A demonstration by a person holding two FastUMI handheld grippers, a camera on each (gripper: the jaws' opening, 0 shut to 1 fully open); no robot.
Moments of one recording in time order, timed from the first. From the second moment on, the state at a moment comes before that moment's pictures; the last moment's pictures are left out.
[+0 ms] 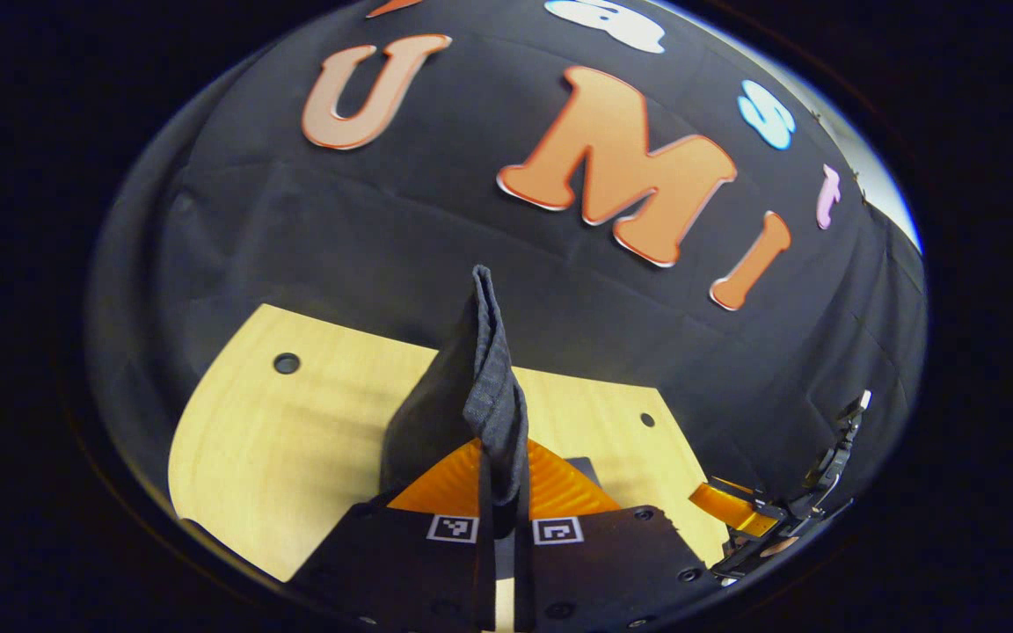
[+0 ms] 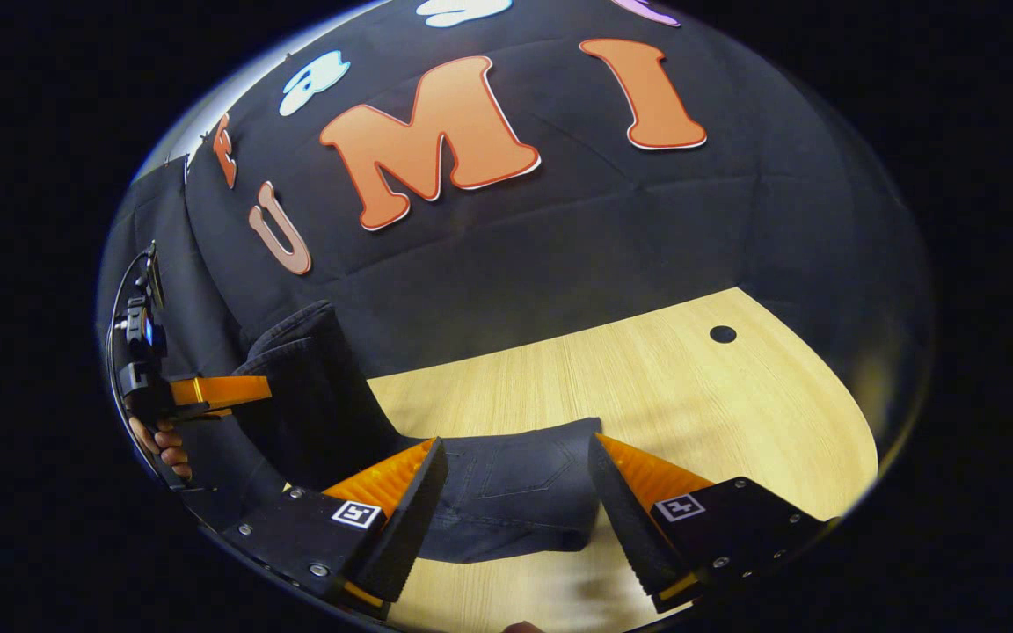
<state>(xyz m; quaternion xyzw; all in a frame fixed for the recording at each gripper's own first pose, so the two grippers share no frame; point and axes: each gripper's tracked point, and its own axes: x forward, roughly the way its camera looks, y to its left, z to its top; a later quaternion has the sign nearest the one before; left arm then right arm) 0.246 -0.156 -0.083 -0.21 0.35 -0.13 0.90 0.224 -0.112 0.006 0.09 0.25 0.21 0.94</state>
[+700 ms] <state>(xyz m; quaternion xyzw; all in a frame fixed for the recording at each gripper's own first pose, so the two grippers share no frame) 0.209 -0.355 -0.182 -0.09 0.45 -0.20 0.87 0.240 -0.194 -0.007 0.09 0.25 0.21 0.94</state>
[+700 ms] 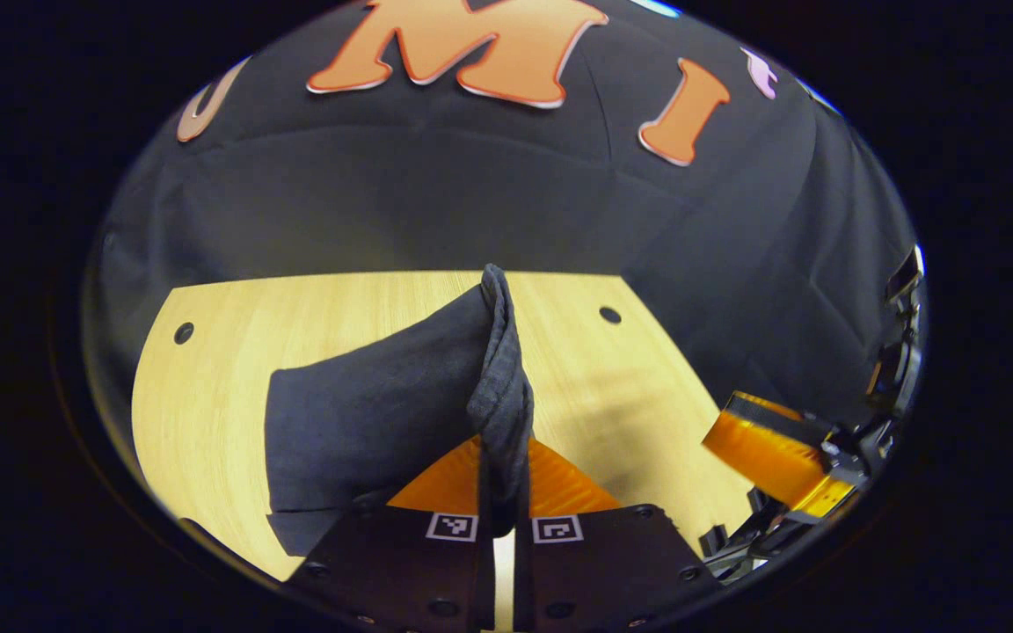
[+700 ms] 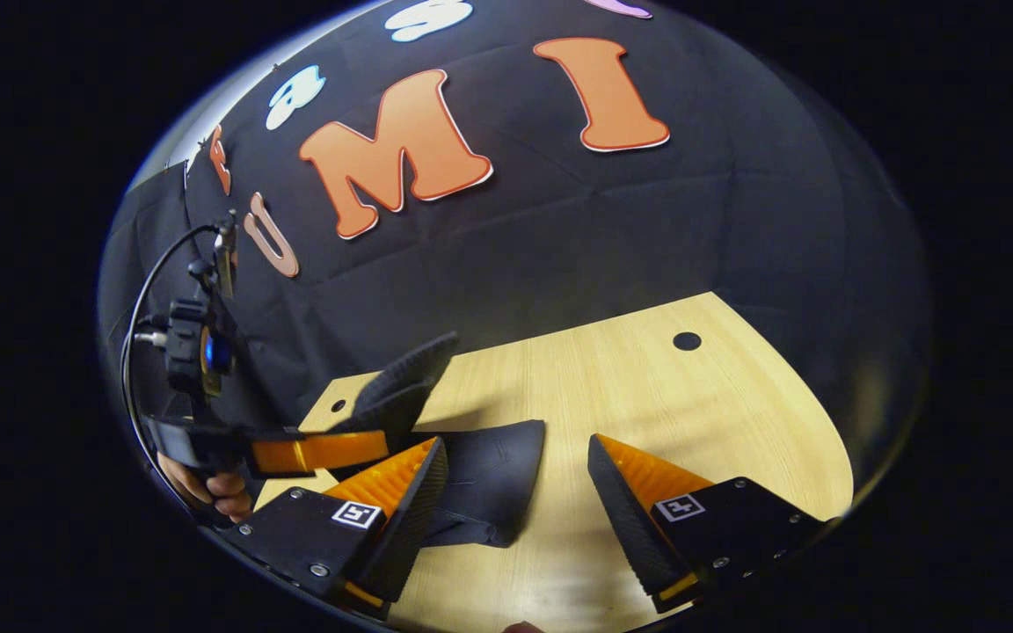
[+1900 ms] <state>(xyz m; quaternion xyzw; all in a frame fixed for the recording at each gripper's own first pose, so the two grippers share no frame) 0.184 -0.100 0.003 -0.04 0.12 -0.01 0.99 0.197 -0.095 0.119 0.00 0.03 0.22 0.97</state>
